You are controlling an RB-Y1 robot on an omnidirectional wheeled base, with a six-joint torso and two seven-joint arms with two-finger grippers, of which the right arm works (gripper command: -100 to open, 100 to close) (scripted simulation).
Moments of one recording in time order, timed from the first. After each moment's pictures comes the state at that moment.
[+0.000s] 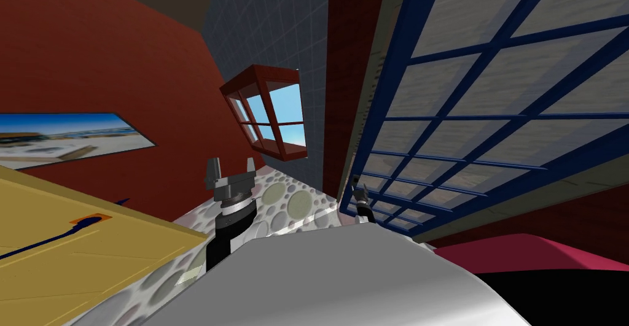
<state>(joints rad) -0.07 -0.19 -0.03 -0.62 -0.50 -0.89 -0.74</state>
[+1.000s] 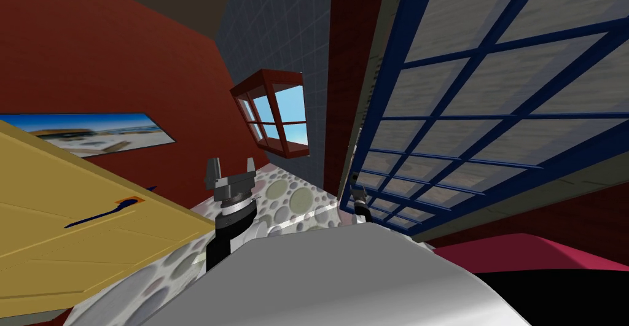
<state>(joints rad) -0.07 -0.18 0.02 -0.64 -0.61 -0.89 -0.99</state>
